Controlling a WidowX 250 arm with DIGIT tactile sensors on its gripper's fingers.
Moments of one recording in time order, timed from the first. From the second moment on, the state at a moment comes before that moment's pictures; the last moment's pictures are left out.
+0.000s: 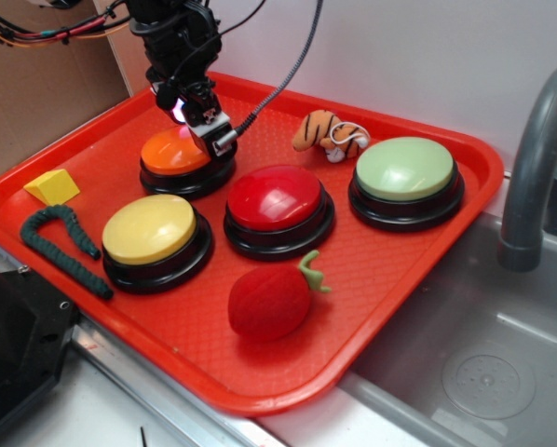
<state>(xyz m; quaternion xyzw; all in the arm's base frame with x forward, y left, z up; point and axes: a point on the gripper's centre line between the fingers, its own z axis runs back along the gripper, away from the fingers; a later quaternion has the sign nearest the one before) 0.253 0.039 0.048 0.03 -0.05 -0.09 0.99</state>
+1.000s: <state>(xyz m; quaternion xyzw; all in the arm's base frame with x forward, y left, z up) 0.237 0.035 0.092 0.03 -0.02 -0.06 1.00</state>
